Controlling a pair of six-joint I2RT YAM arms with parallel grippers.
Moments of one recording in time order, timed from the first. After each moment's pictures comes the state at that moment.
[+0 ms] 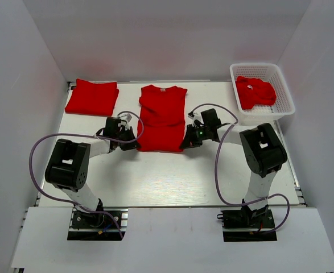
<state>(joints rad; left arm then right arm) -0.22 1.68 0.77 0.05 0.39 -0.37 0.43 1.90 1.03 -0.04 -0.70 0.35</state>
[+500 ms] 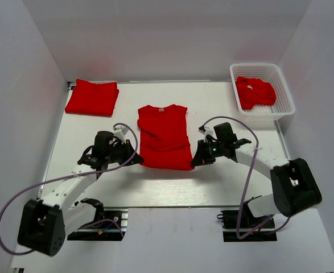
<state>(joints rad) -0.30 1.09 0.52 -0.14 0.52 -0.49 0.43 1.44 0.71 -0.22 -0.69 0.33</state>
